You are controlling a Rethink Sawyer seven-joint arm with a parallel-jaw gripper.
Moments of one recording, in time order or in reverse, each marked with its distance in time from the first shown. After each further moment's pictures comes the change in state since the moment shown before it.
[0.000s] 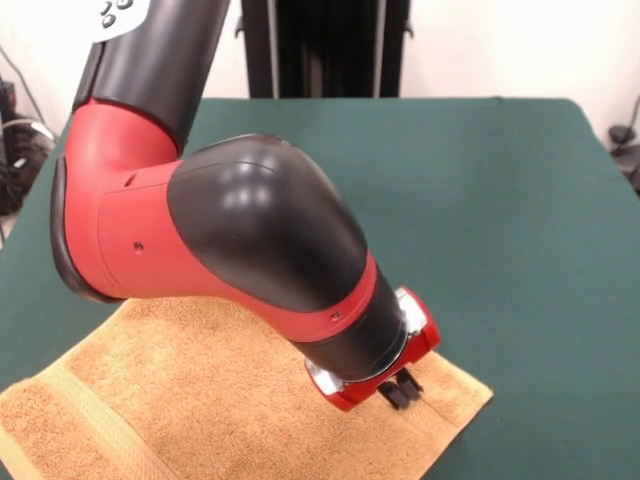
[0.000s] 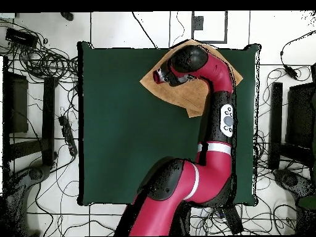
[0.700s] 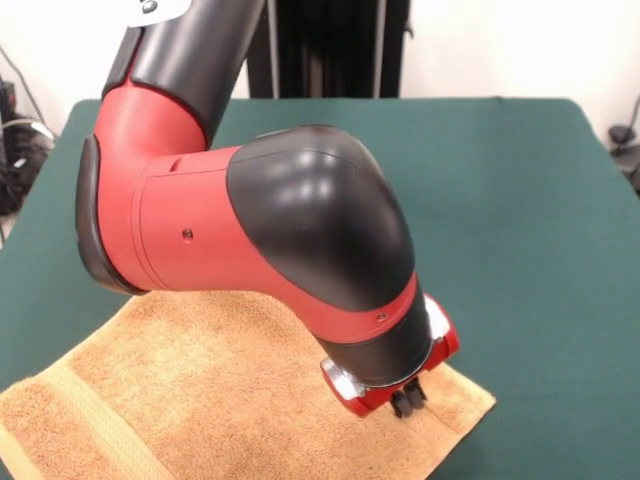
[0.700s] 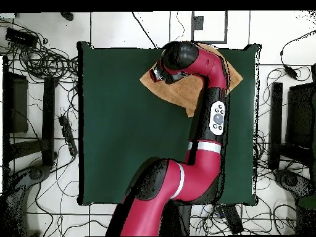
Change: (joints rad) arm 0.070 0.036 -0.005 -0.157 -0.094 0.060 0.000
